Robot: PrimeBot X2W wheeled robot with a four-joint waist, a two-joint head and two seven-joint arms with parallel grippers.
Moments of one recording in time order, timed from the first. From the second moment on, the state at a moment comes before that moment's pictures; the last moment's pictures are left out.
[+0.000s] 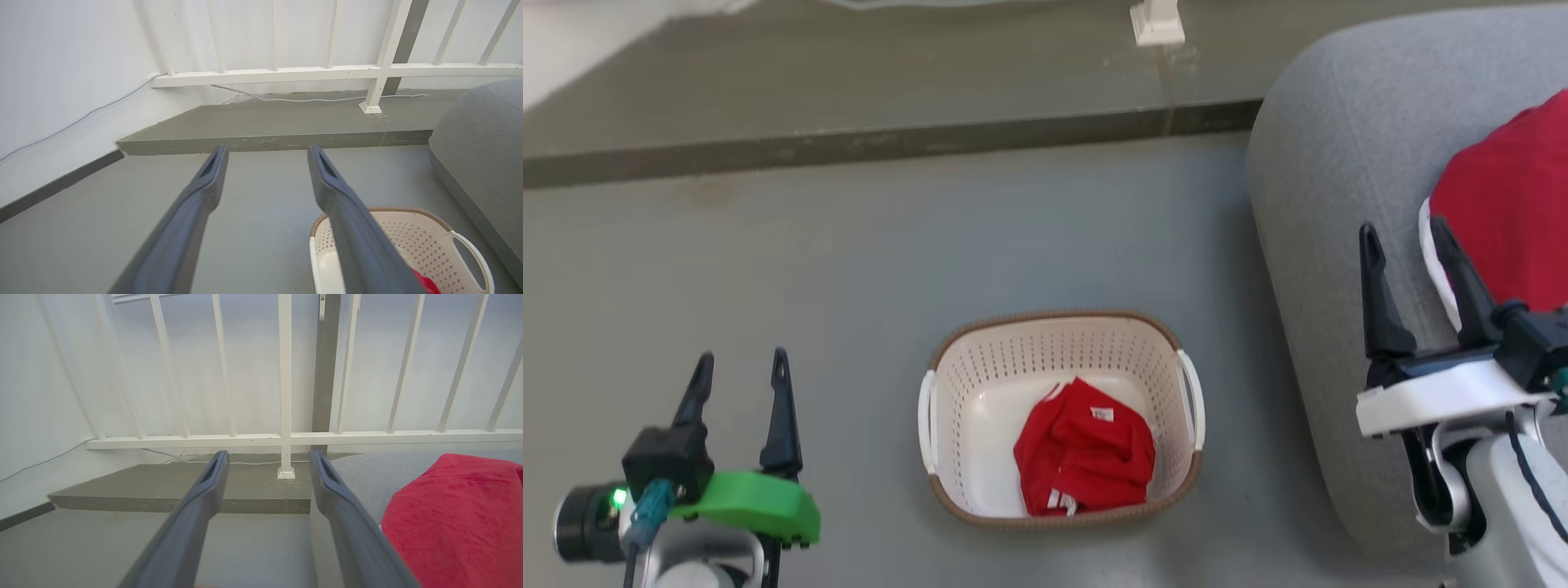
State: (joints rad) left arm 0.01 0.17 -0.16 -0.01 -0.27 0.12 -0.12; right arm -0.07 -0.25 0.21 -0.04 0.30 -0.12 -0.23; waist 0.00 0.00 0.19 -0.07
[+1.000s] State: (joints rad) left arm -0.45 0.15 -0.39 0.21 -0.12 0.00 0.01; right arm -0.41 -0.25 0.15 -0.05 0.30 -0.12 -0.23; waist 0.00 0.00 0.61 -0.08
